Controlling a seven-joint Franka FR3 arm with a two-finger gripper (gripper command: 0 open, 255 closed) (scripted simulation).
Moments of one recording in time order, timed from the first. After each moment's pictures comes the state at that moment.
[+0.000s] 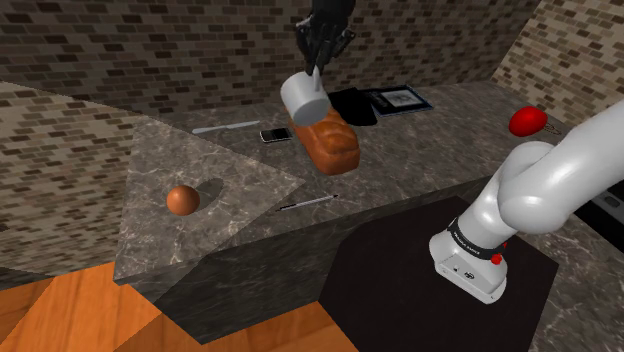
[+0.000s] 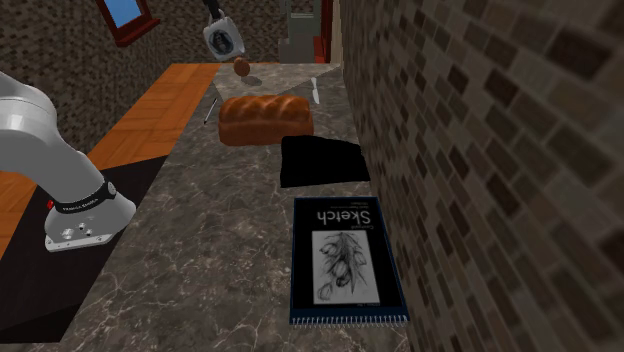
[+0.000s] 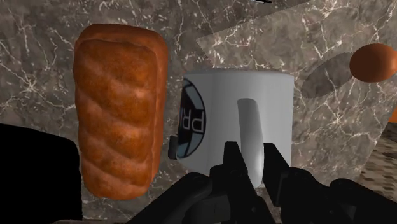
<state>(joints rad) 0.22 -0.28 0.21 -1.95 0.08 1.84 0.67</state>
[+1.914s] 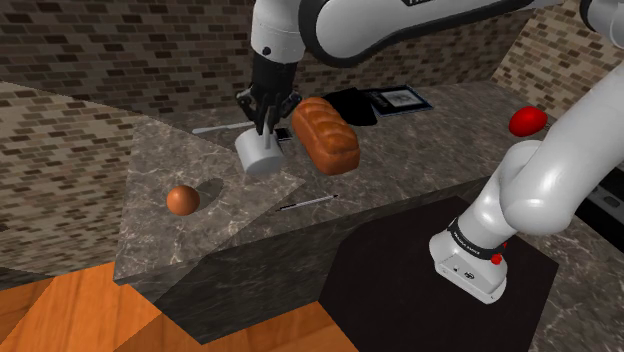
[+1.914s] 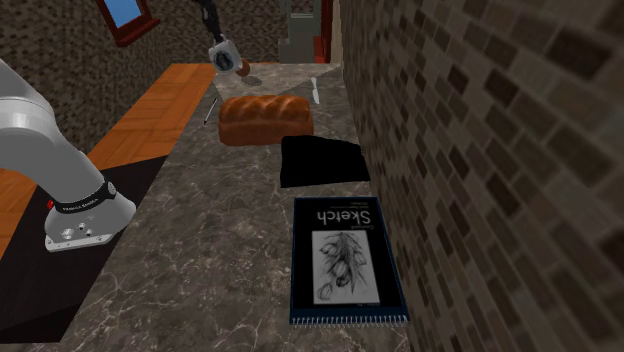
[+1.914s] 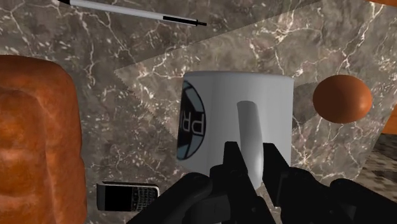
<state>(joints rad) 0.30 -0.05 0.37 -1.96 0.00 2.08 0.94</state>
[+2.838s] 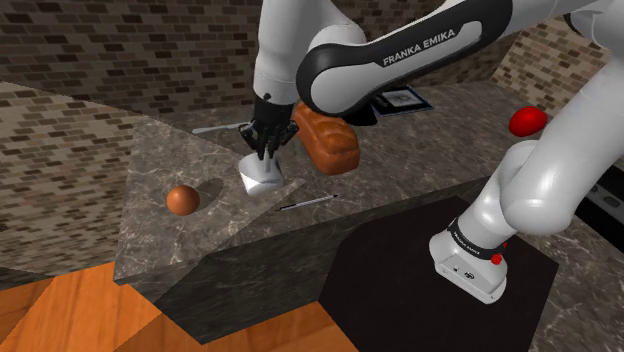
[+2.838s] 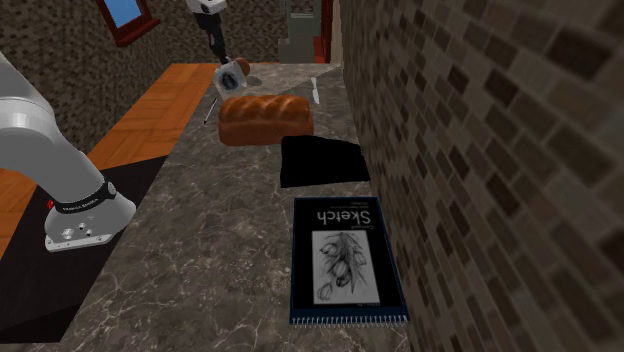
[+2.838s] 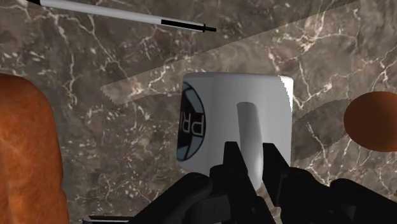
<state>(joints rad) 0.31 0.01 0.38 -2.09 -0.03 2.27 0.96</state>
